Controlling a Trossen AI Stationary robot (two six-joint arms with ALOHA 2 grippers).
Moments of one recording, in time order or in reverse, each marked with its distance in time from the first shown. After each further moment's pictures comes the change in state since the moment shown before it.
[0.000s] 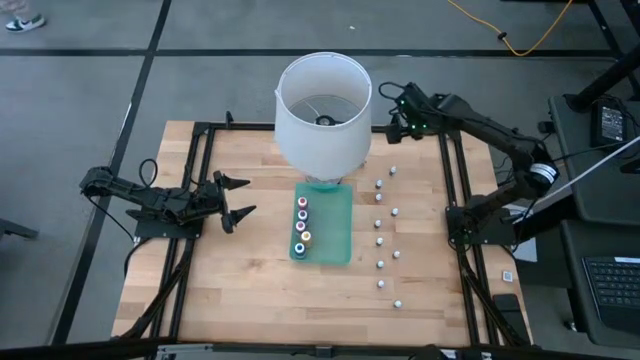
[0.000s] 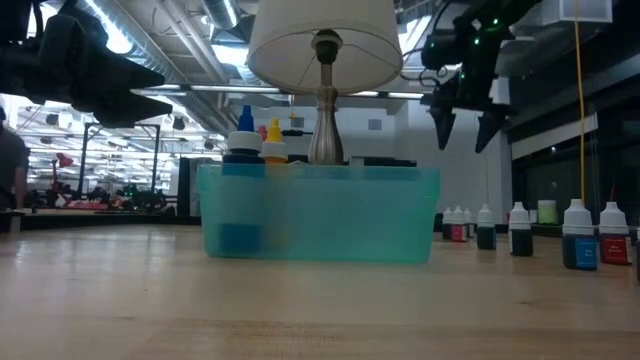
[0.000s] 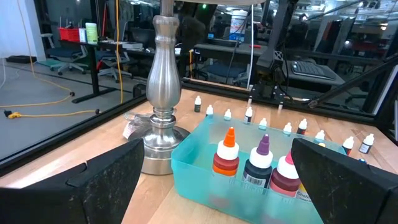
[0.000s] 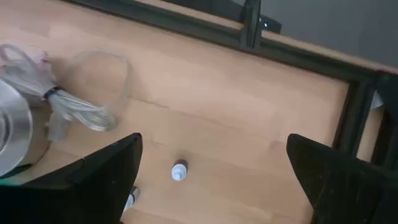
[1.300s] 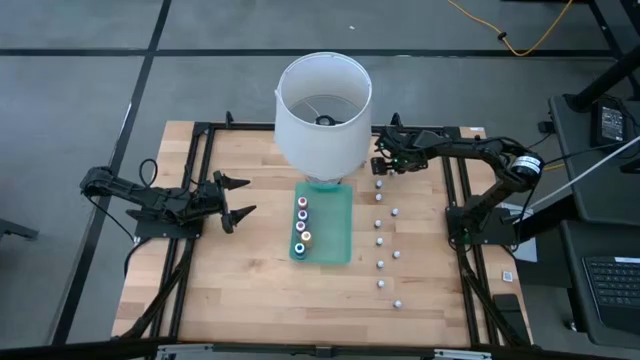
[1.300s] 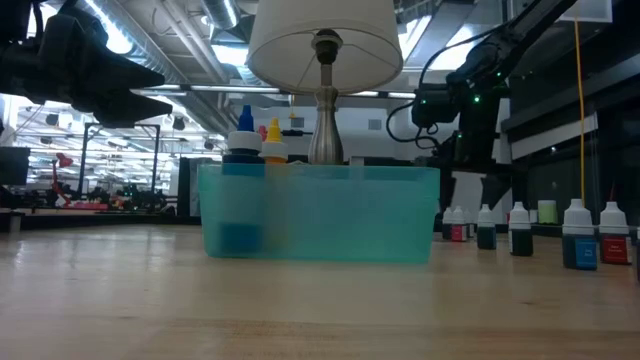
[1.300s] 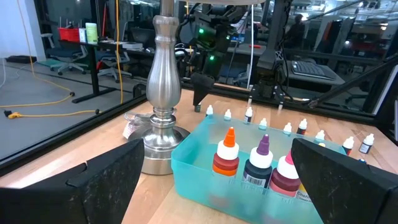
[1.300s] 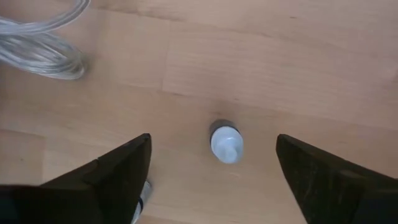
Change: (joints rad) left arm 0.000 0.000 0.000 0.000 0.000 0.000; right arm 0.164 0.116 -0.363 0.351 -0.035 0.291
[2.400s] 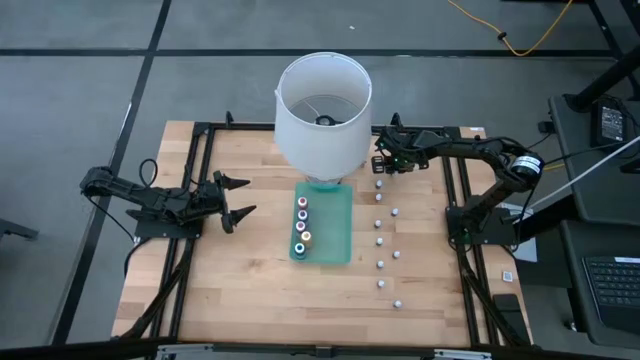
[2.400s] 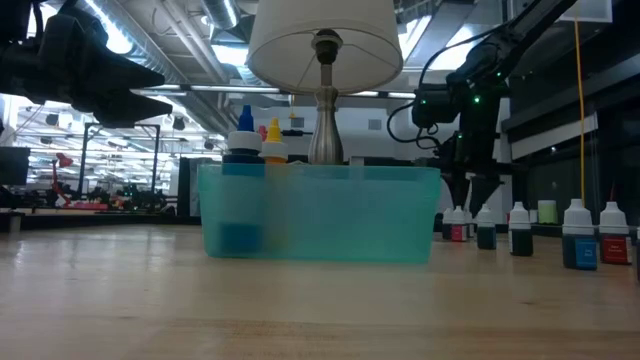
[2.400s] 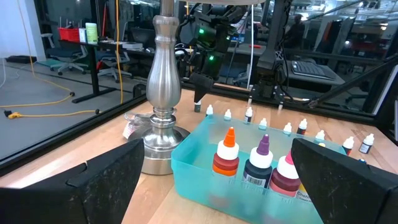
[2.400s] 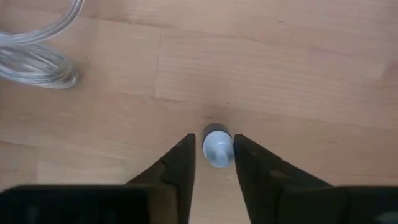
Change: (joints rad) left arm 0.000 0.000 0.000 0.000 0.000 0.000; right arm 0.000 0.000 0.000 -0.005 0.029 0.027
